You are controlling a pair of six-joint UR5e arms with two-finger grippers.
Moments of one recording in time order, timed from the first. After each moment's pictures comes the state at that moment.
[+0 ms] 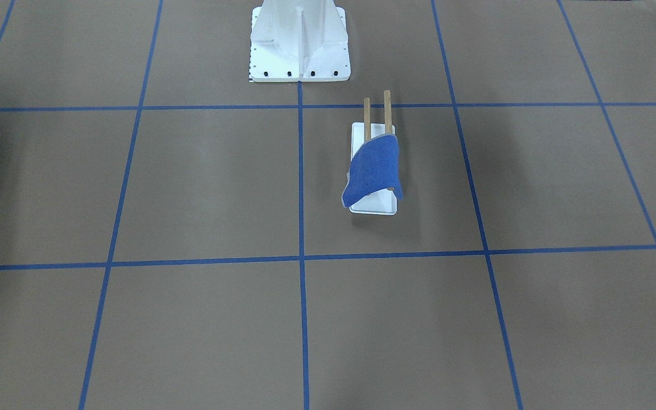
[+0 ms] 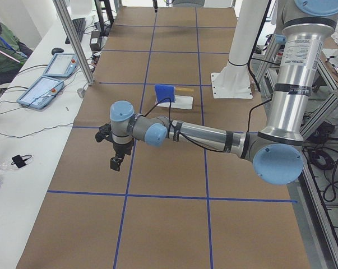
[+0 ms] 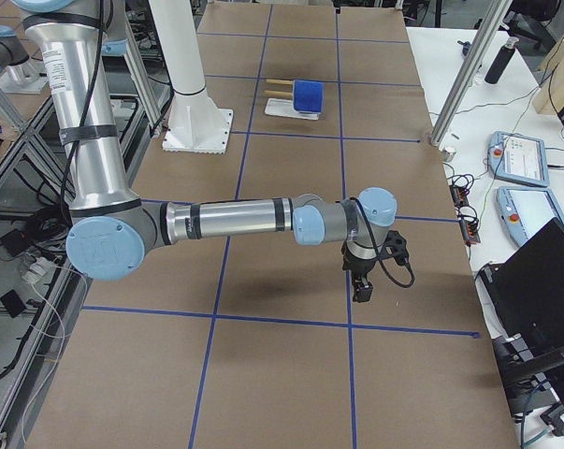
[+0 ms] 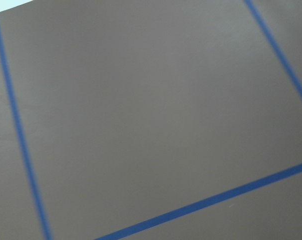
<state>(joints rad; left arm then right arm) -1.42 -1.71 -1.59 -1.69 -2.19 0.06 1.43 -1.42 1.51 -1.54 2.25 -0.03</state>
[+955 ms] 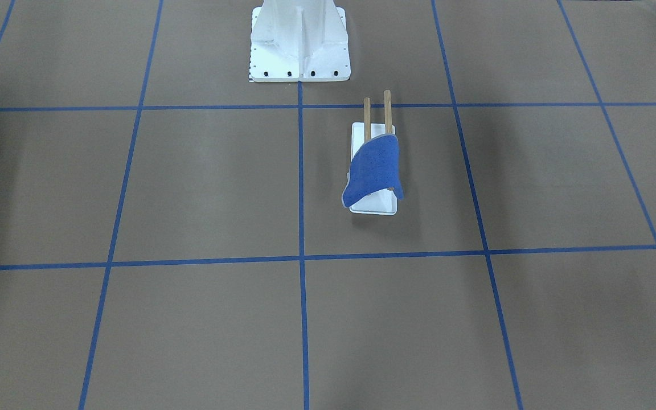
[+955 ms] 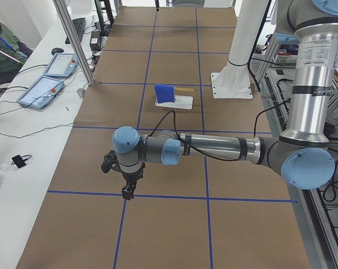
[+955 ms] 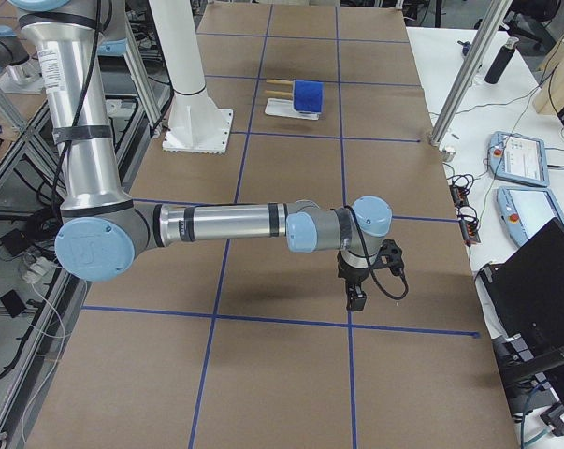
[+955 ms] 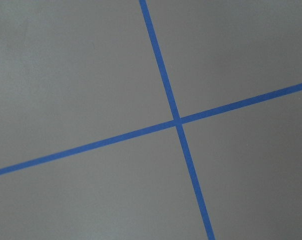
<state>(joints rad) -1.54 -1.60 -1.58 -1.61 -2.28 0.18 1.45 -1.44 1.51 -1.54 2.25 -0.03</state>
